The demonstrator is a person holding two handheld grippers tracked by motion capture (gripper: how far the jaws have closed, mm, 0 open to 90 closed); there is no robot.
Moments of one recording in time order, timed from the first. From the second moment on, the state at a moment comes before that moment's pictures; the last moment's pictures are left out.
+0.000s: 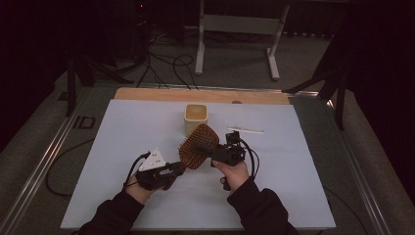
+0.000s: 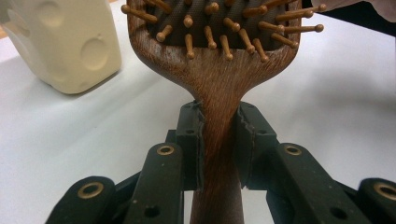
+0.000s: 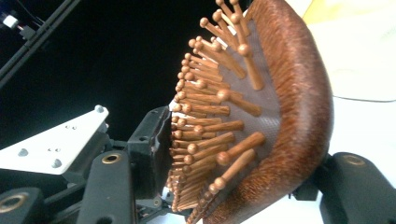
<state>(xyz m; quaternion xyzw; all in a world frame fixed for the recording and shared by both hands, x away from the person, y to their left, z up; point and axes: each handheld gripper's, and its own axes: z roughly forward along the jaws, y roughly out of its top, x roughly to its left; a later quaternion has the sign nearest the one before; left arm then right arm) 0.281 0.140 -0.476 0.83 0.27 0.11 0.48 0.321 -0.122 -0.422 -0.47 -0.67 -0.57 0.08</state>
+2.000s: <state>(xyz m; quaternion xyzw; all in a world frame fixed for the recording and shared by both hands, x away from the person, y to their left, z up) 0.284 0.148 -0.473 0.83 0.28 0.06 0.48 0.316 -0.145 -0.379 -0.44 -0.68 -0.59 0.02</state>
